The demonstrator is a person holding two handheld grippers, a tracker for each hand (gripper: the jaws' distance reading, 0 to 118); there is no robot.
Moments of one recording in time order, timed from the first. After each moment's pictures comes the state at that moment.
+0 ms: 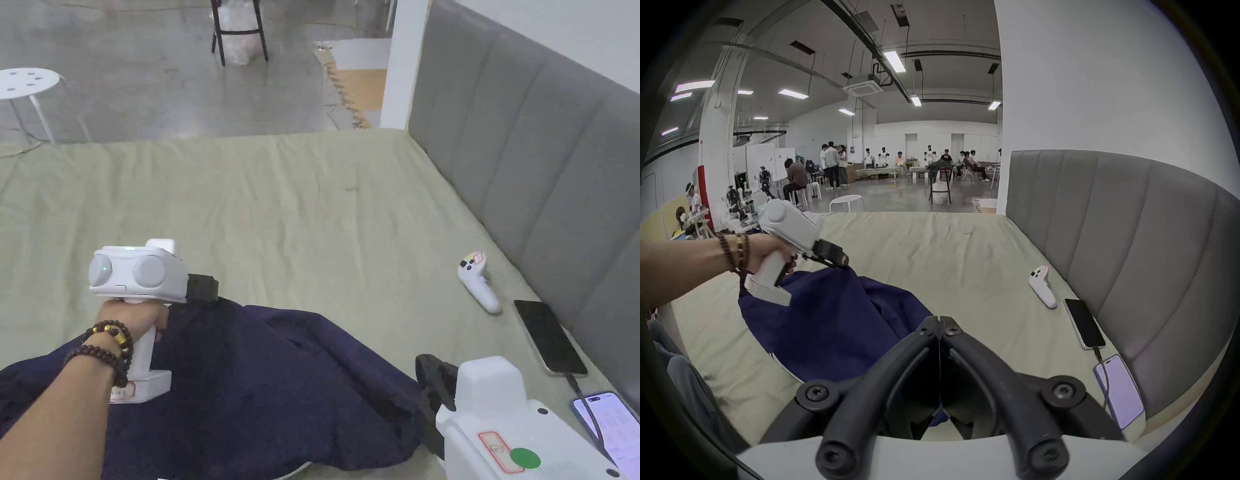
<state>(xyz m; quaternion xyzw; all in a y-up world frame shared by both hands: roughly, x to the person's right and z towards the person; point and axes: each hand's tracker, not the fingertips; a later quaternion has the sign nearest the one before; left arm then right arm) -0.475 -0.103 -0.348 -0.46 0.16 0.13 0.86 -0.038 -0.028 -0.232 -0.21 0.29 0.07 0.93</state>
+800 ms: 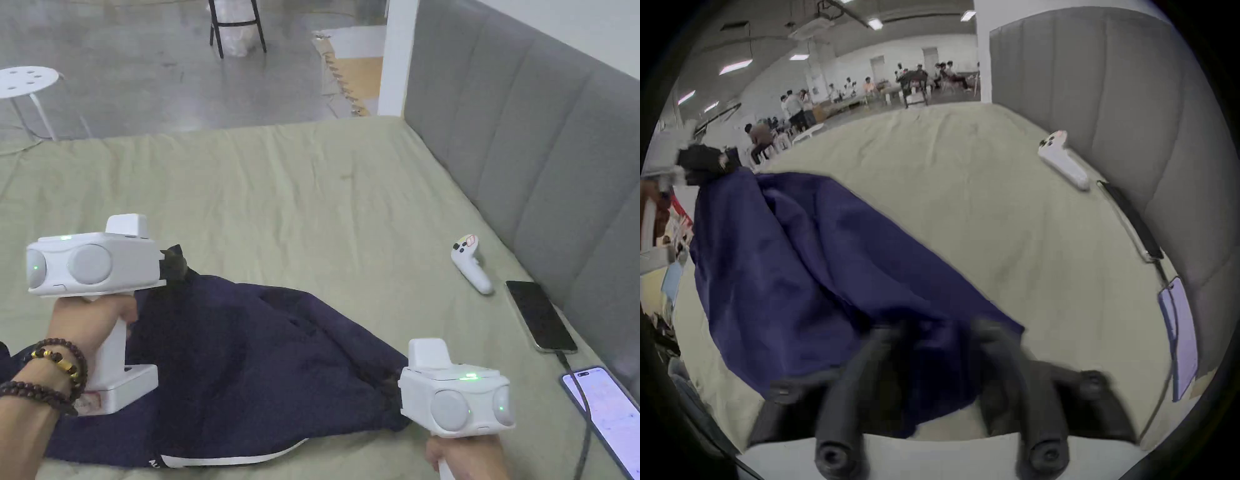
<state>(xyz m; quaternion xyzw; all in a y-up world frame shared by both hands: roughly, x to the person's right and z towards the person) -0.447 -0.015 -0.262 -0.36 0.12 0.16 0.91 -0.062 -0.155 -0.337 -0.44 0.25 0.07 0.86</state>
